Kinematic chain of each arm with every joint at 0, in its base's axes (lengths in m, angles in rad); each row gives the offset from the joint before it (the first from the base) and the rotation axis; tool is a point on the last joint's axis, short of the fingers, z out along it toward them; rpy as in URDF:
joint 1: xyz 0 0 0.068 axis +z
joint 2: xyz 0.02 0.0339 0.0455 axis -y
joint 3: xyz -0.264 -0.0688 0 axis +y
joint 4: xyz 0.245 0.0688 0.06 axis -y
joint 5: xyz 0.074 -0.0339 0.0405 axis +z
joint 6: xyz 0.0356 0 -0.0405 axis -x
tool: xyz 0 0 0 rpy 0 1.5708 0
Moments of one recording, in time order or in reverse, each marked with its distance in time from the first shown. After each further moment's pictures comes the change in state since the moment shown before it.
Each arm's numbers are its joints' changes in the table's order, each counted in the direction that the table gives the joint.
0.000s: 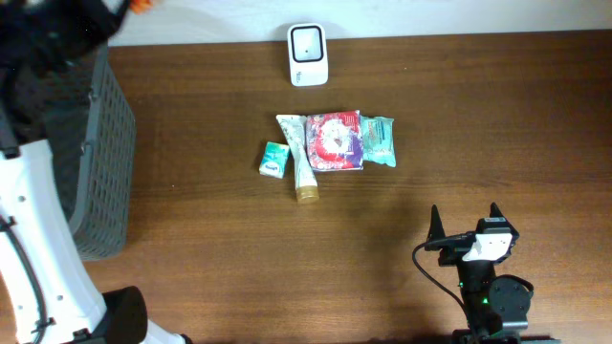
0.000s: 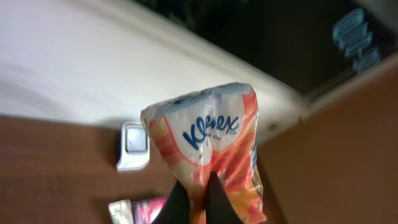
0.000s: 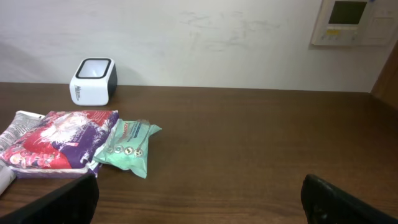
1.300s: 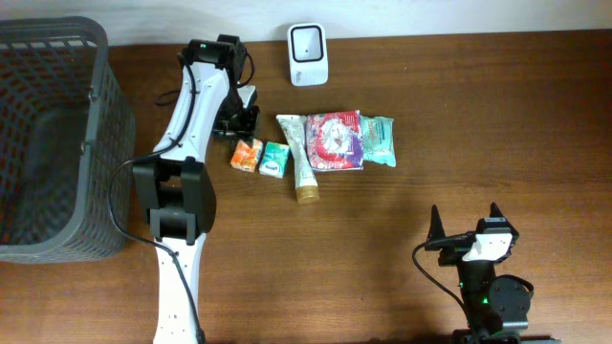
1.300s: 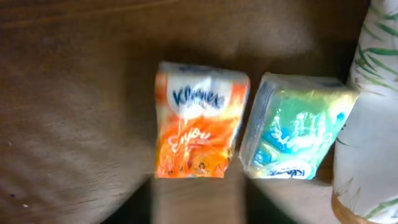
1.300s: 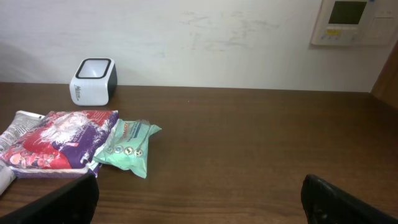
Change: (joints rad) left arm -0.371 -0.753 0.003 -0.543 0.638 -0.439; right arm 0.000 0.000 0.000 0.000 0.000 0.000
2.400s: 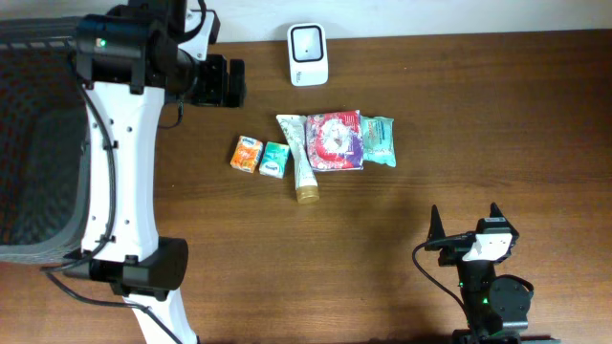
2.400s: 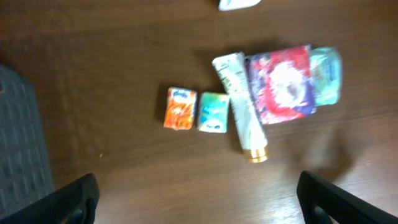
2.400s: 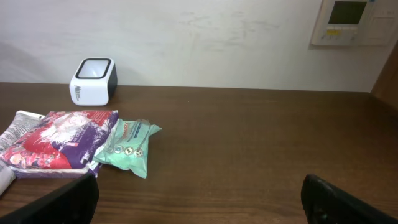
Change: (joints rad) left arm 0.011 0.459 -0.220 -0.150 -0.014 0.046; right arm 0.000 0.000 0.000 0.000 0.000 0.000
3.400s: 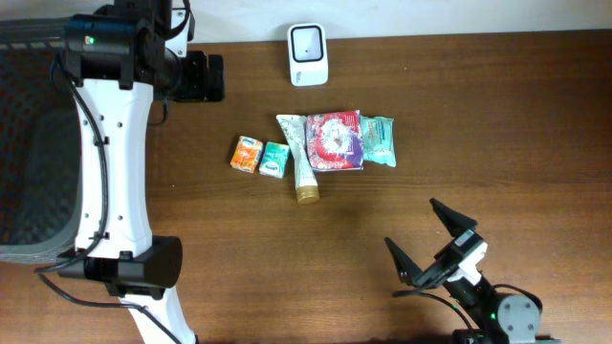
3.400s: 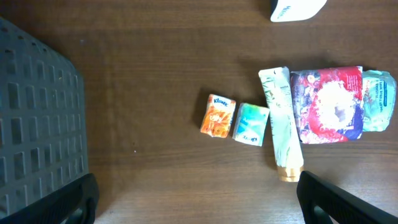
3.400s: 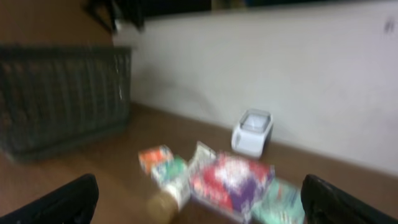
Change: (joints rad) left arm 0.050 0.000 0.021 0.033 0.109 0.030; right arm -0.002 0.000 0.003 0.287 0.665 -0.131
